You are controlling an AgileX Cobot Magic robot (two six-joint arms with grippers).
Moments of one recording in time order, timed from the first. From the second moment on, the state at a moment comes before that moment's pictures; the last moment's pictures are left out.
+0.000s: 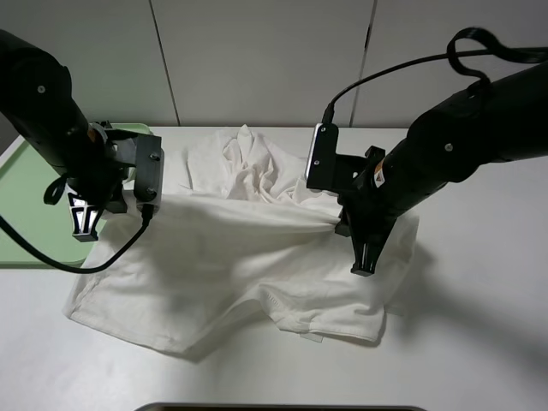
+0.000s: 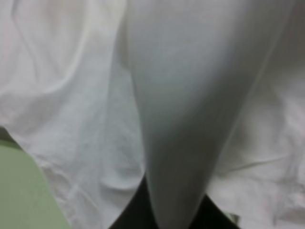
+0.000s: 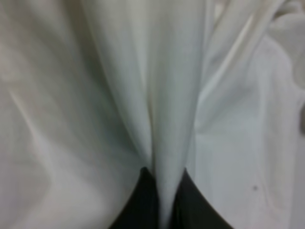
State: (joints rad) left arm -0.40 1.70 -0.92 0.21 0.53 0.93; right arm 0.60 1.69 -0.83 -0.09 0.35 -0.66
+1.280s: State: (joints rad) left arm -0.41 1.13 -0.92 0.18 0.64 0.86; right arm 0.60 1.11 -0.83 -0.19 0.50 -0.66
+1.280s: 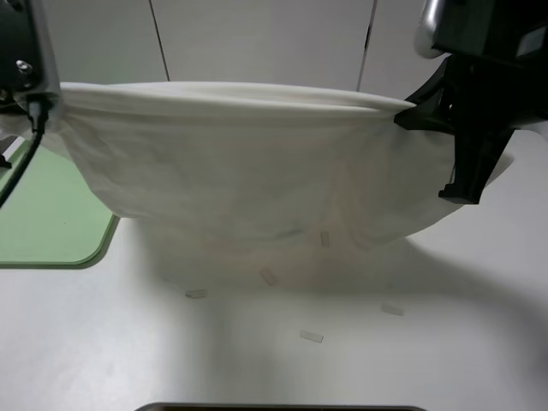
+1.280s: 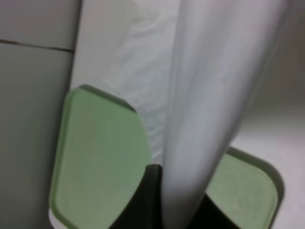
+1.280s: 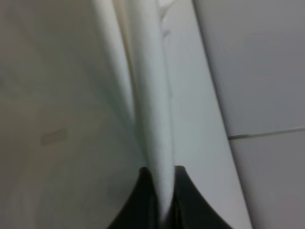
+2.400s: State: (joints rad) left arm -0.41 1.00 -1.35 0.14 0.71 0.86; right arm 0.61 0.98 -1.28 -0.17 0.80 -0.66
